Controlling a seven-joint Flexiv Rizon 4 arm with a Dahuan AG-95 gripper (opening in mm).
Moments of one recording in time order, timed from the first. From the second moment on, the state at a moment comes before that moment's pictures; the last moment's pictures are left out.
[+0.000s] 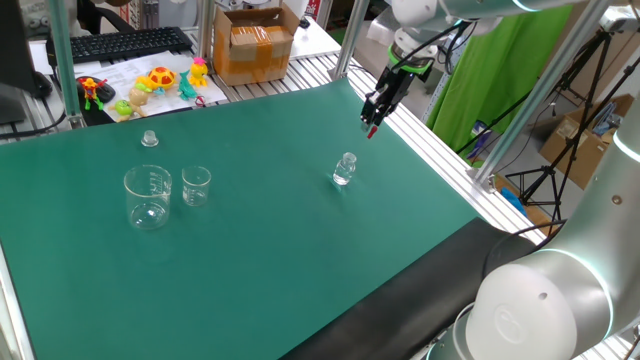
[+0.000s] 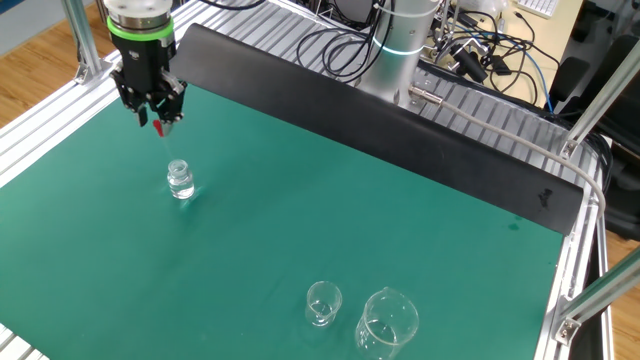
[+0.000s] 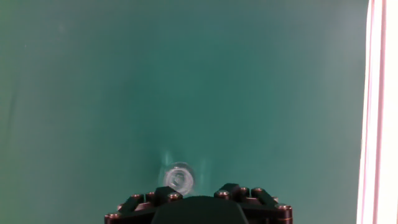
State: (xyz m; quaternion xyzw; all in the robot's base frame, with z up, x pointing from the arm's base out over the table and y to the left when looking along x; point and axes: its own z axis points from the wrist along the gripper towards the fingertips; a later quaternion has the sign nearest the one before) arm 0.538 -0.243 0.166 -0.08 0.99 0.00 0.06
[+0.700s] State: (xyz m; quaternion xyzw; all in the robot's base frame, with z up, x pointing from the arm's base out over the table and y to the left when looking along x) arm 0.539 -0.243 0.167 -0.08 0.99 0.00 0.06
